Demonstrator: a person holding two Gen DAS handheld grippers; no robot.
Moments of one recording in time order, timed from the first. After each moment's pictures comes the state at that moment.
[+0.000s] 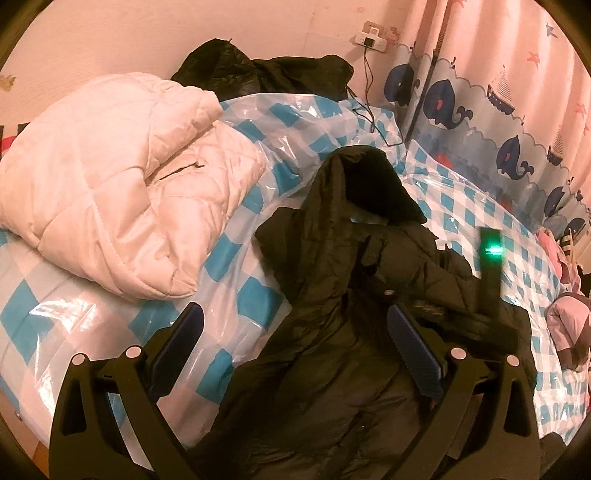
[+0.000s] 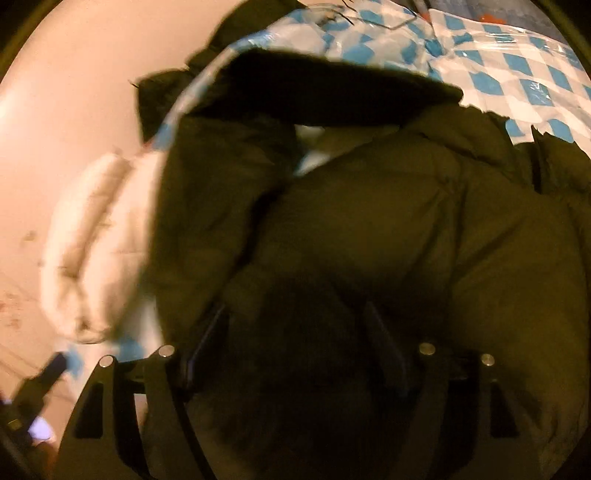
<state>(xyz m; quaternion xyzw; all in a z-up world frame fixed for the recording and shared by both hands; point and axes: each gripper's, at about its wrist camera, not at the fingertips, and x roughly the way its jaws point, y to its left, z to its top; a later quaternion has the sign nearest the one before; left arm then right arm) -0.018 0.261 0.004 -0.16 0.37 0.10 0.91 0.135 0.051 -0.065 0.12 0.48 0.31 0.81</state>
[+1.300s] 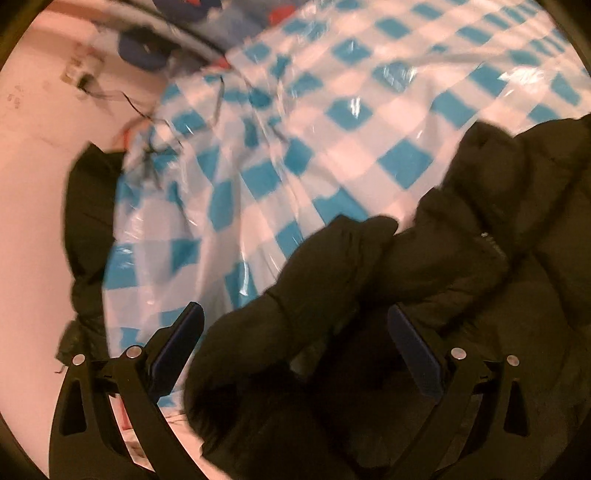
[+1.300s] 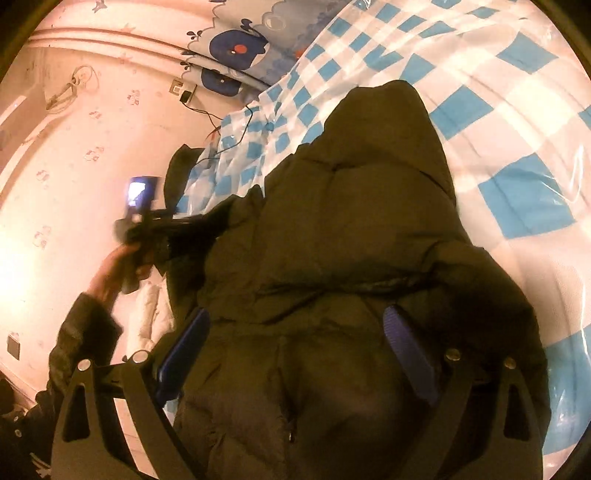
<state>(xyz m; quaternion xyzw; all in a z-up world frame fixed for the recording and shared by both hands) 0.298 0.064 -0.014 0.39 0.50 -0.03 0.77 0.009 -0.305 -0.109 0.39 0.41 0.22 0.79</state>
